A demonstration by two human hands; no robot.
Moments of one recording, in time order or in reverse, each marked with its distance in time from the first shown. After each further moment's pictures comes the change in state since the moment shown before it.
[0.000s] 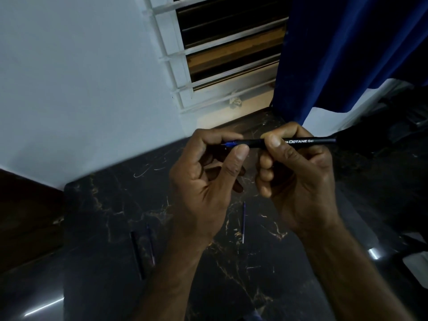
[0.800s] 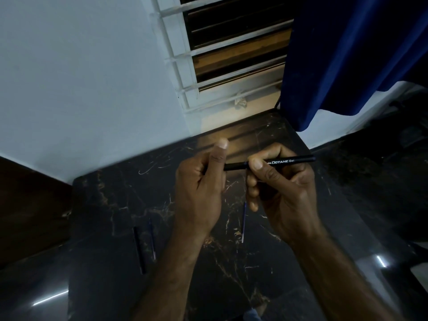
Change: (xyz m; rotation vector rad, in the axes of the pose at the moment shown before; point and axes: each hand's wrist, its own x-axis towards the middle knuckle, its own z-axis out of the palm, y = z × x) left_hand -0.010 -0.011 0.006 0.151 0.067 -0.303; right_hand -0.012 0.021 -0.017 -0.018 -0.038 0.060
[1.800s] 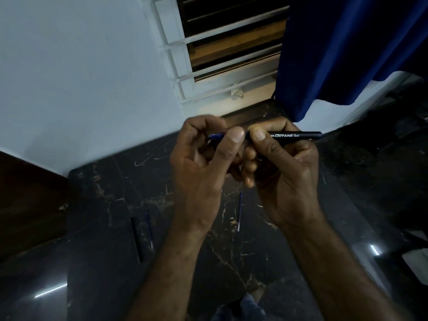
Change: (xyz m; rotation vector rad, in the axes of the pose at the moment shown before) left_hand -0.008 0.015 0.009 -0.392 -0.016 0.052; right_hand -0.001 -0.016 0.017 0.057 0.036 -0.109
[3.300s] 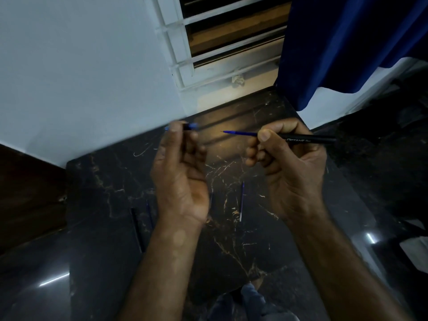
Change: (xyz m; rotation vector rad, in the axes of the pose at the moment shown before) left_hand -0.001 -0.026 -0.031 -0.563 0.418 -0.368; right_hand -0.006 0.026 -0.020 -0.077 0.131 -0.049
